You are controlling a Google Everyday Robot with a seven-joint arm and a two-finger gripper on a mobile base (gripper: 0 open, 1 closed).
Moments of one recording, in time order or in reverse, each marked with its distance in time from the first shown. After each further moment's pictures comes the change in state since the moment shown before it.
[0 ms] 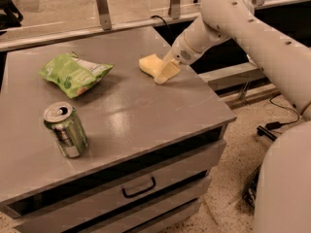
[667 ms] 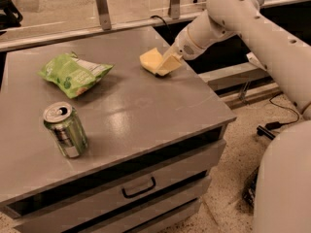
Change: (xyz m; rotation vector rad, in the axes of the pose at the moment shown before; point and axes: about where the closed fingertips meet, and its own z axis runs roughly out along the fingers) arm -0.008 -0.012 -0.009 0.009 -0.053 0.007
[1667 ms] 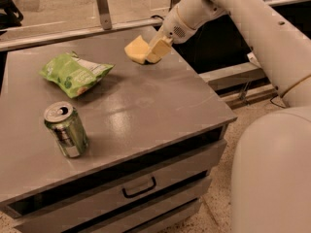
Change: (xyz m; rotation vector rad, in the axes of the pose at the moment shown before) arm -0.057 0.009 -0.019 -0.065 -0.021 -0.101
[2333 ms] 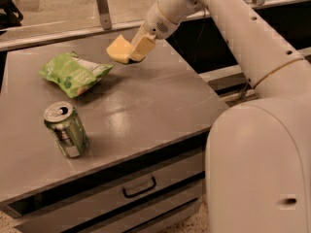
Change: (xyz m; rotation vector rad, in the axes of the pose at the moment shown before) arm -0.042 0.009 0.025 -0.077 -0.020 -0.109
